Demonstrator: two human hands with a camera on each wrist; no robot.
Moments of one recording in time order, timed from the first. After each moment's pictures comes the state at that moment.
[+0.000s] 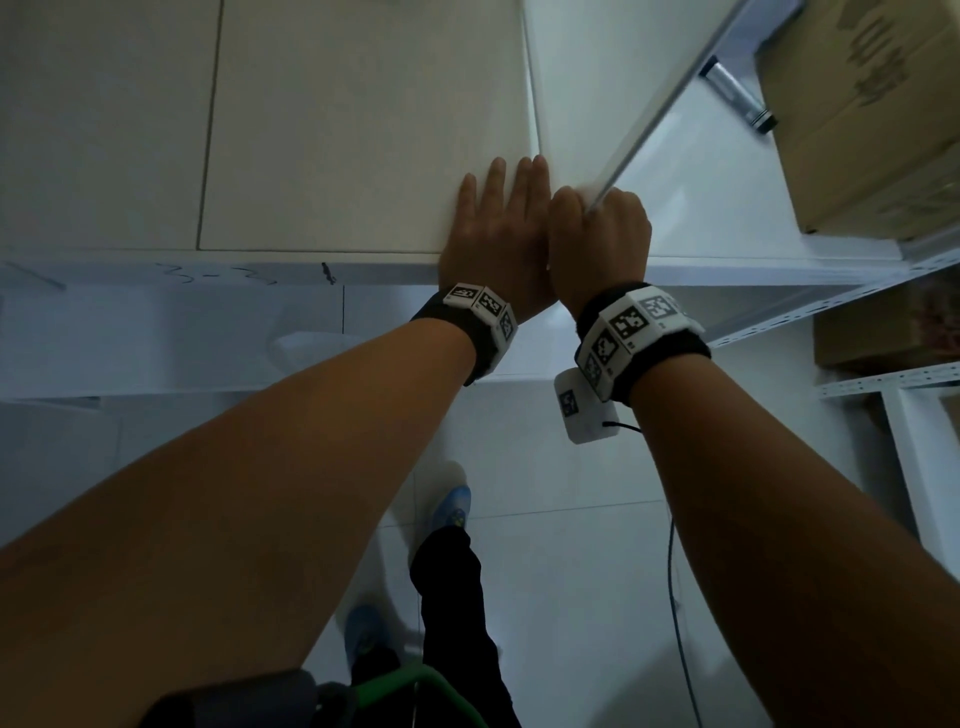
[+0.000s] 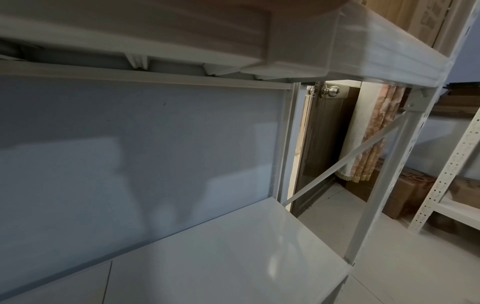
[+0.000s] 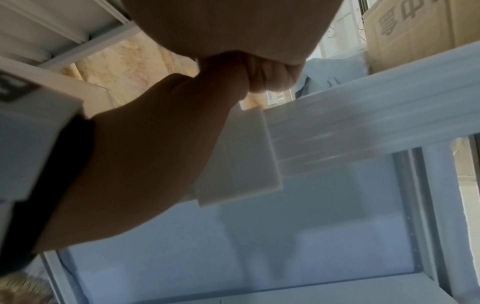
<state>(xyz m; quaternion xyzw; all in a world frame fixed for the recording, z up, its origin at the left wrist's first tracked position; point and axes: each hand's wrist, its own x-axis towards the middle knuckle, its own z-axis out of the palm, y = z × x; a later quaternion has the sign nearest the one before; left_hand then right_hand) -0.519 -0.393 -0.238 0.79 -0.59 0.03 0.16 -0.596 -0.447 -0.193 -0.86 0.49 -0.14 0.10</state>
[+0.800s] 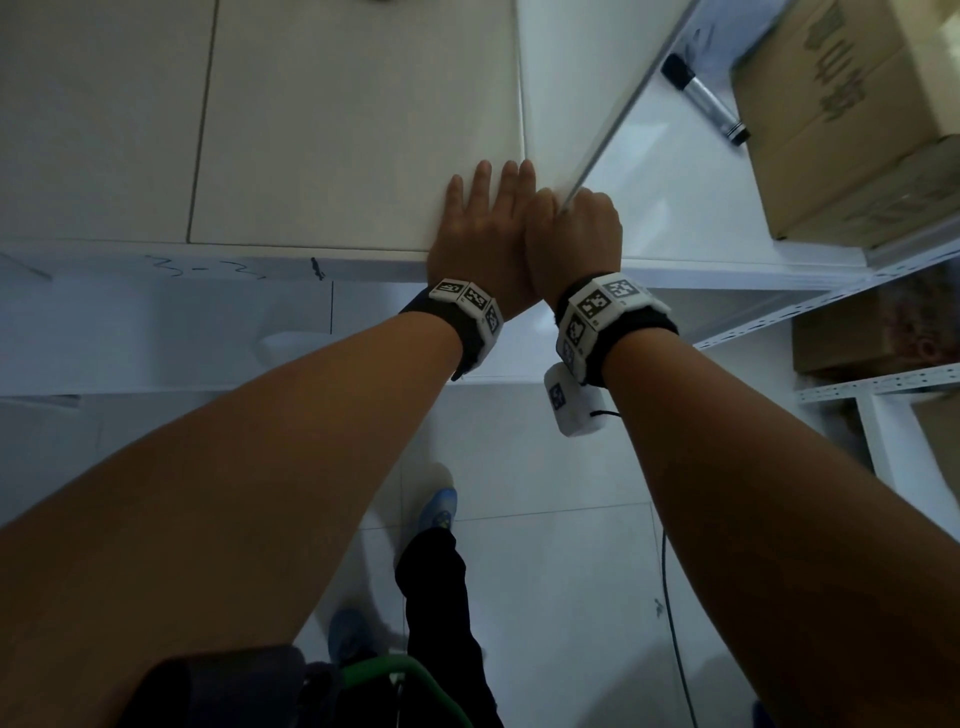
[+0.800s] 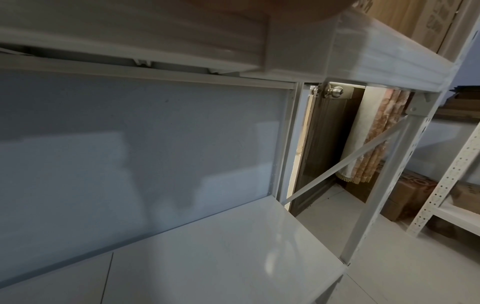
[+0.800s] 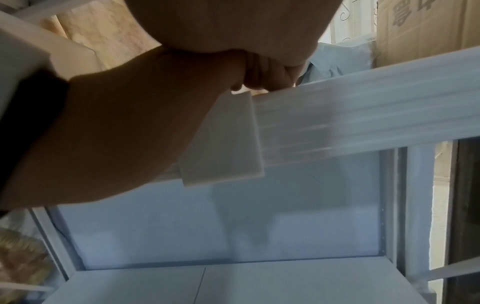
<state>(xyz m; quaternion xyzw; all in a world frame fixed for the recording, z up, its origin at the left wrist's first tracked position) -0.520 -0.394 -0.237 0.79 -0.59 0.03 0.16 -0.597 -0.449 -0.184 -0.84 0.51 -0.11 0.15</state>
